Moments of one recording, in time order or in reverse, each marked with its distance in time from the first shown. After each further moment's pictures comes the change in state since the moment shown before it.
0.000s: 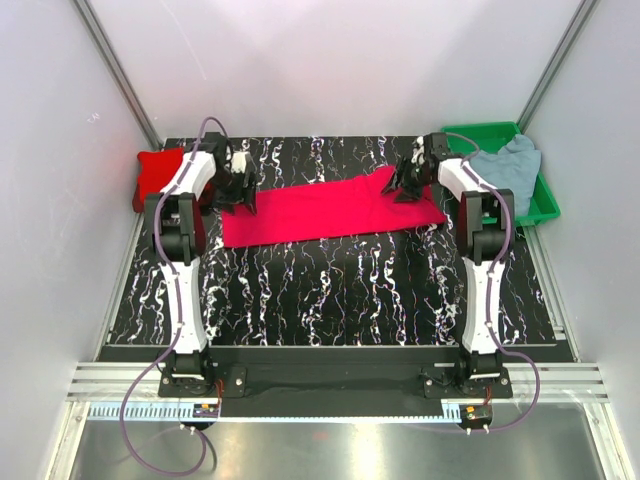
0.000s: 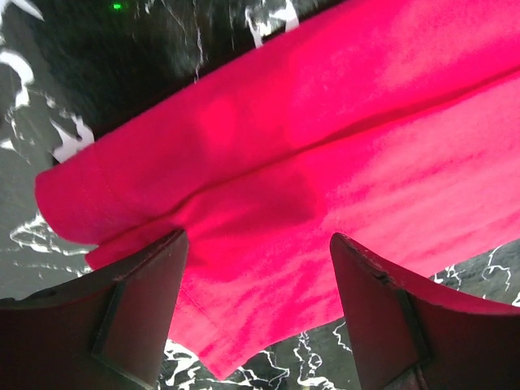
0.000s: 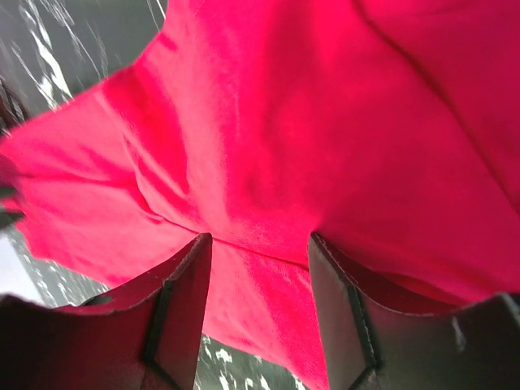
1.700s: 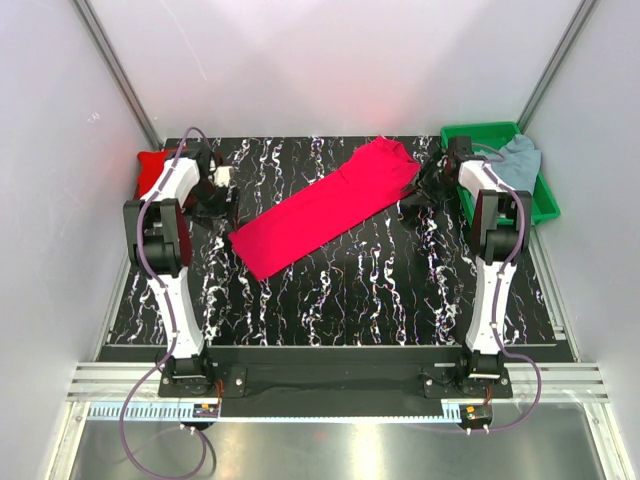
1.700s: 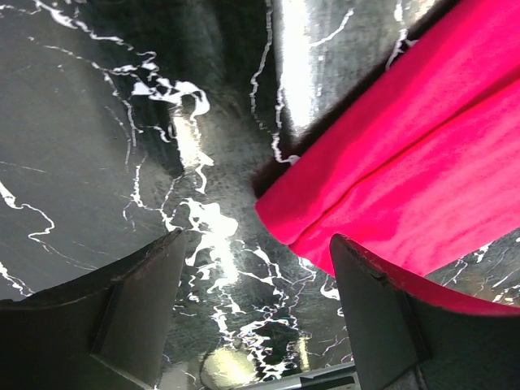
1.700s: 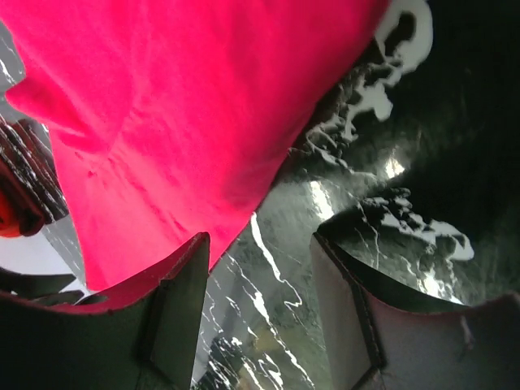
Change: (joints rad) left arm 0.051 -0.217 -0.264 -0.068 -0.100 0.029; right arm -0.111 -0.028 -0.050 -0.013 0.010 0.182
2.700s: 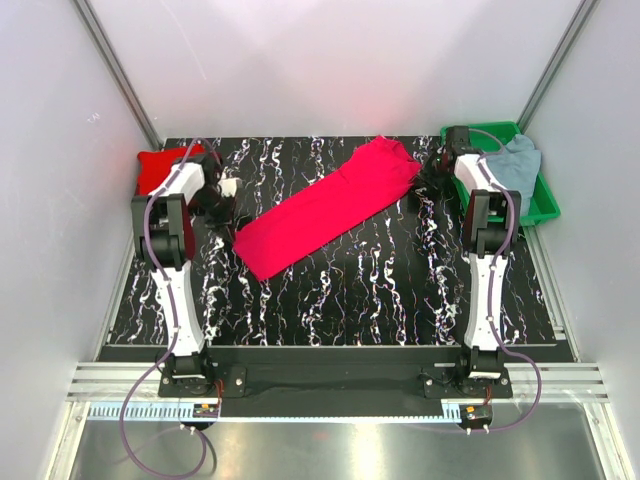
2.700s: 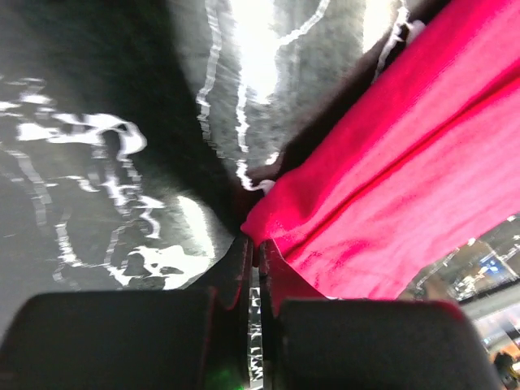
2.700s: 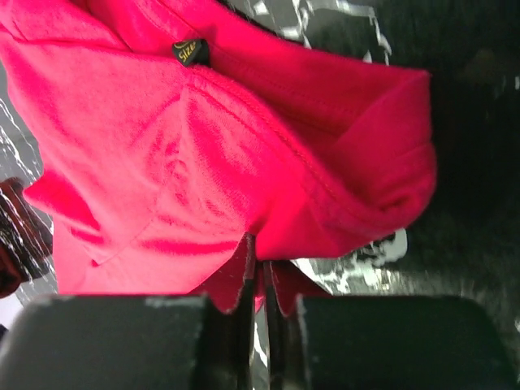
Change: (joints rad) left arm 0.008 0.108 0.015 -0.039 0.115 0.048; right arm -0.001 0.193 0.295 0.002 0.097 -0.034
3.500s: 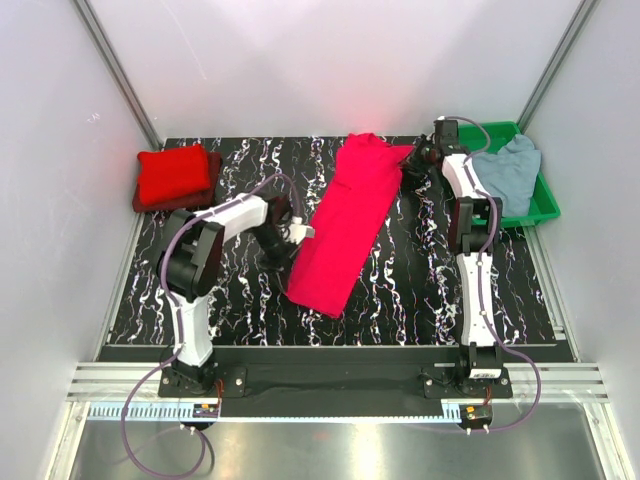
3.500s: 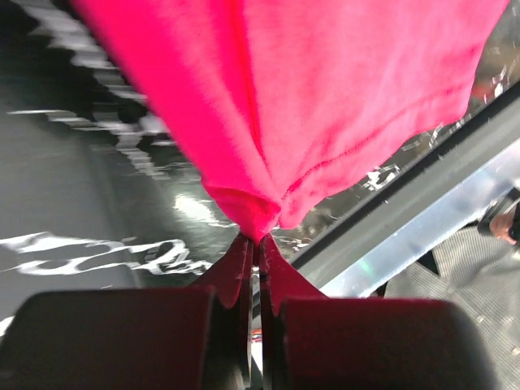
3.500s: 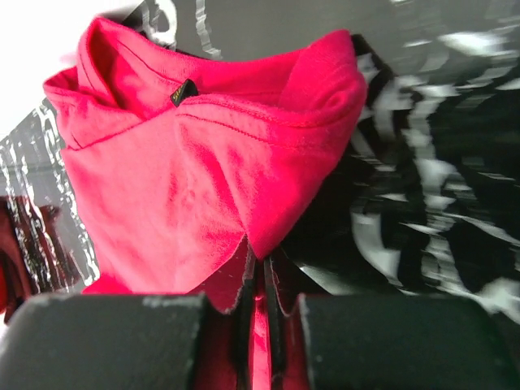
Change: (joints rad) left arm -0.455 -0.266 -0.420 0.003 0.191 0.001; right arm 0.037 0.248 0.381 0.076 -0.022 0.027
